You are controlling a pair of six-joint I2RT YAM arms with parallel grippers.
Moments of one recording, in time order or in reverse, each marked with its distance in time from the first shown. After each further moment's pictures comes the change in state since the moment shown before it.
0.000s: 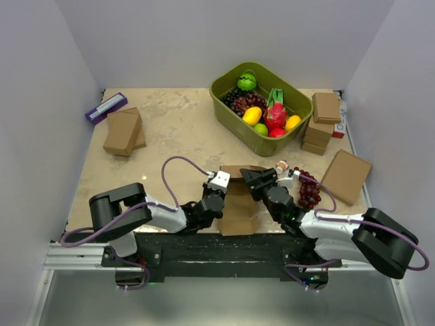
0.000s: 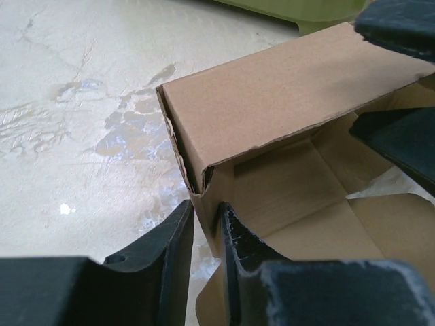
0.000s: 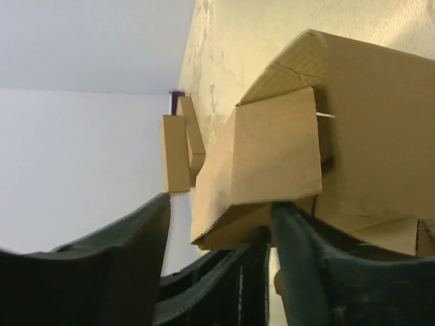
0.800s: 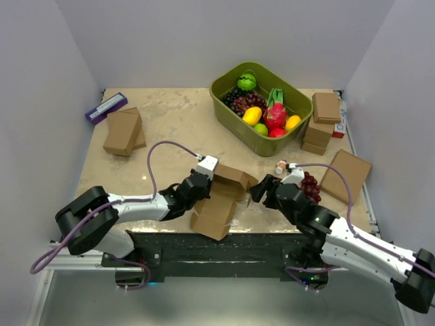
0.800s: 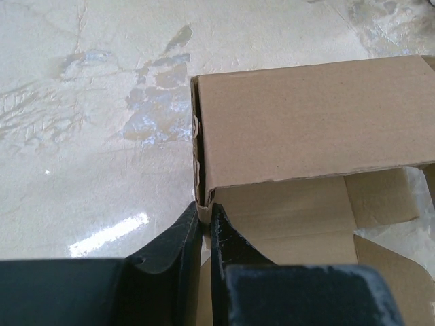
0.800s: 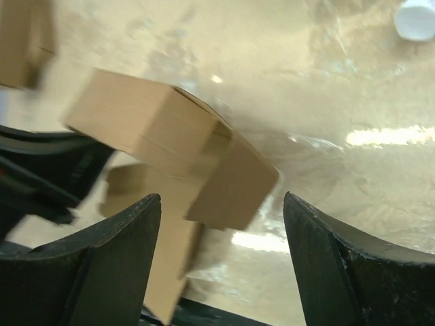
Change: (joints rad) left arm 0.249 -0.249 0.006 -0.417 0.413 -0.017; right arm 0.003 -0.537 0.205 -0.992 -0.105 -0.569
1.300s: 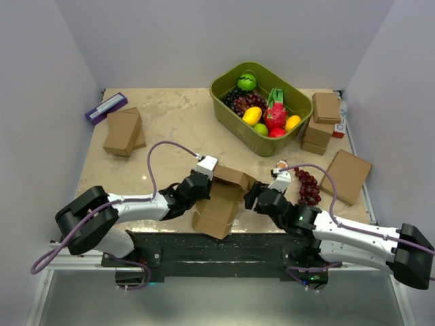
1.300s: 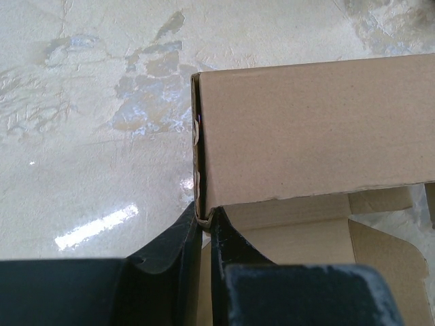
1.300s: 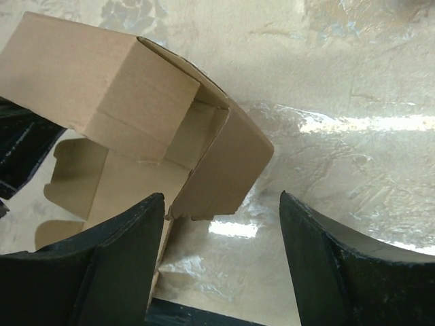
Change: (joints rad) left arm 0.013 -0.001 0.005 -0.031 0.040 -0.035; right arm 0.163 0.238 0.015 0.010 0.143 0.027
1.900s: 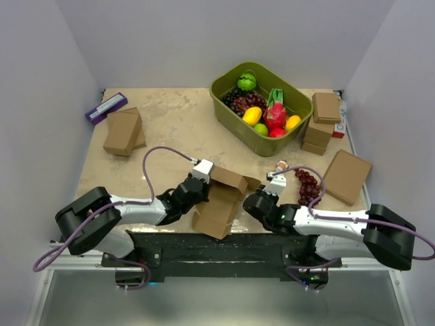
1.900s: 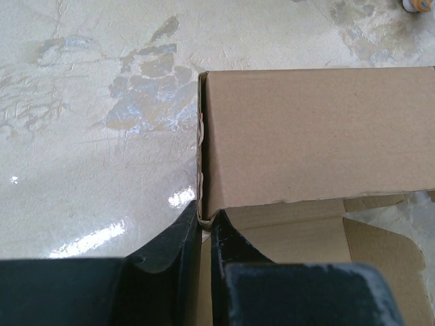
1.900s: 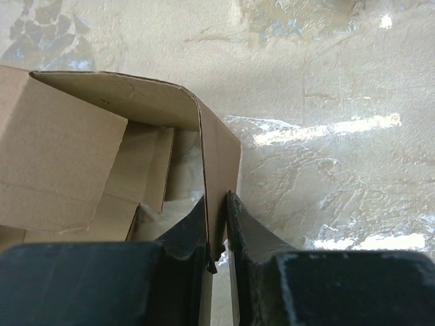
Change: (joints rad) left arm 0.000 0.000 -0.100 0.182 0.012 -0.005; right arm 0.061 0.280 0.011 0.062 0.225 0.145
